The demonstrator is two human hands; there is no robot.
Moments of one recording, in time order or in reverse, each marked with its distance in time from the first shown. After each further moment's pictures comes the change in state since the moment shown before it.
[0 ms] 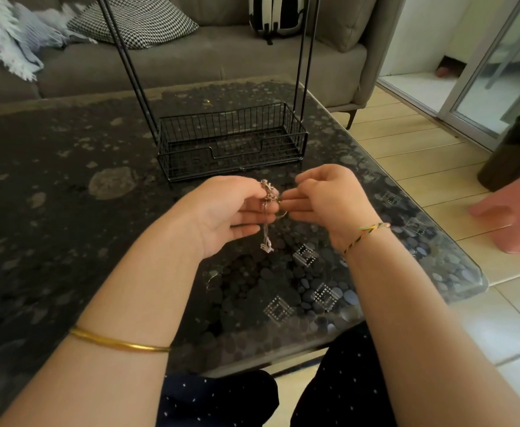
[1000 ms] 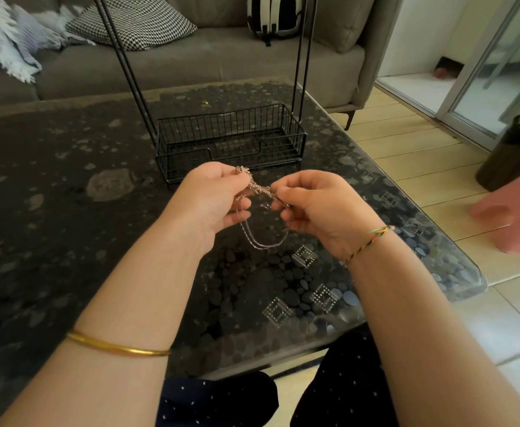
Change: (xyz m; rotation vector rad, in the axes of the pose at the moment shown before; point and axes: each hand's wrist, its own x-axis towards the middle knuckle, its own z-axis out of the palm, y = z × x) left_hand 0.009 -0.002 -0.004 -0.032 0.262 0.158; right_hand -0.008 0.000 -0.001 0.007 -0.206 -0.033
